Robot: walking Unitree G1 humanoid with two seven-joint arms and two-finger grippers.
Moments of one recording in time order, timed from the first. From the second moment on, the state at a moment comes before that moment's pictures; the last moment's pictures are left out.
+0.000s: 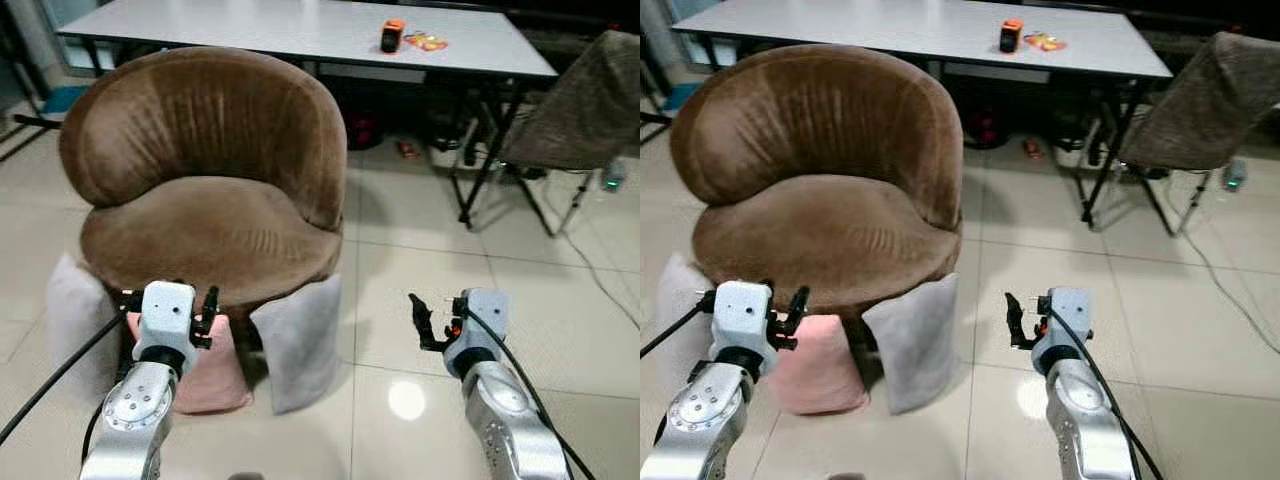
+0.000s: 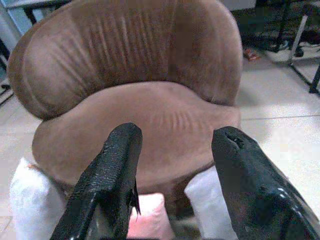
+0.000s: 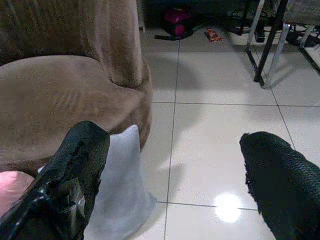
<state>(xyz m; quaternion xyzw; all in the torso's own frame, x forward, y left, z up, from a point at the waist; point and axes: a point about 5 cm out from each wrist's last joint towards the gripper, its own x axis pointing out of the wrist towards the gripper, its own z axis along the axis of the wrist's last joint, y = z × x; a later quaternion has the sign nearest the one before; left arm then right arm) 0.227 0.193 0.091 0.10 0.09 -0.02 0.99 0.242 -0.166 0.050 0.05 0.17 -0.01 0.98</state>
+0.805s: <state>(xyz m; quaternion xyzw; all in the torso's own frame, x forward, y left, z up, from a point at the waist) 0.225 0.186 0.089 0.07 0.09 -0.03 0.99 0.241 -0.177 0.048 0.03 0.17 -0.03 0.98</state>
